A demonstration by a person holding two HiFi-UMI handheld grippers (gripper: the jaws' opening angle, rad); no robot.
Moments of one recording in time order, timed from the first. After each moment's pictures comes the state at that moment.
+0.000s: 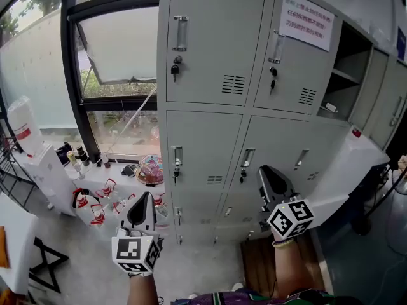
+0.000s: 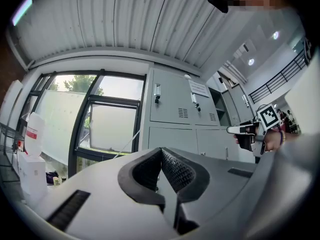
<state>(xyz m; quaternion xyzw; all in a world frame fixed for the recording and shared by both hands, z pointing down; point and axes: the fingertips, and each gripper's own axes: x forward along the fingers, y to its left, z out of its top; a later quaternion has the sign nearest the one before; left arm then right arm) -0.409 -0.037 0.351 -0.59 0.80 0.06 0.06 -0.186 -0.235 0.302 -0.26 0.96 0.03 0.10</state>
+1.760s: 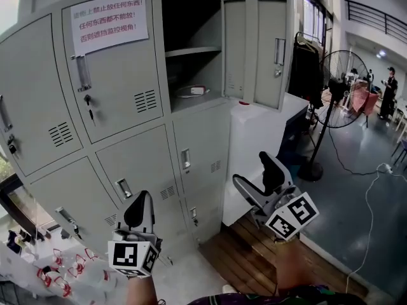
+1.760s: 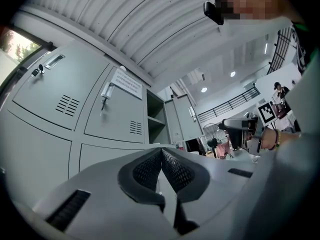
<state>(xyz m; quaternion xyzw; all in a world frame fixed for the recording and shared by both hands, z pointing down) -0.082 -0.281 0.279 -0.81 0.56 0.08 0.13 0.155 -0.297 0.234 -0.41 0.89 0.12 0.16</state>
